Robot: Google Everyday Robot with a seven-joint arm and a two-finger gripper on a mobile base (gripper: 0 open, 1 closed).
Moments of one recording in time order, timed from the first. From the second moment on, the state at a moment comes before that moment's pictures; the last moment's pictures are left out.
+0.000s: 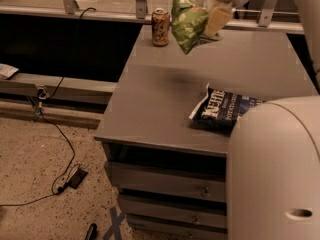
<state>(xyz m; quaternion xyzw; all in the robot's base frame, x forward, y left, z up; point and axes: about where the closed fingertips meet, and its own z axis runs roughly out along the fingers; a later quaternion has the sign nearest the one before) 0.680 -0.149 0.985 -0.64 0.74 0.02 0.23</state>
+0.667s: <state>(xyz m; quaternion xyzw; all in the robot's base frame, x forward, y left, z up) 0.660 -0.226 0.975 -0.62 0.75 0.01 0.22</state>
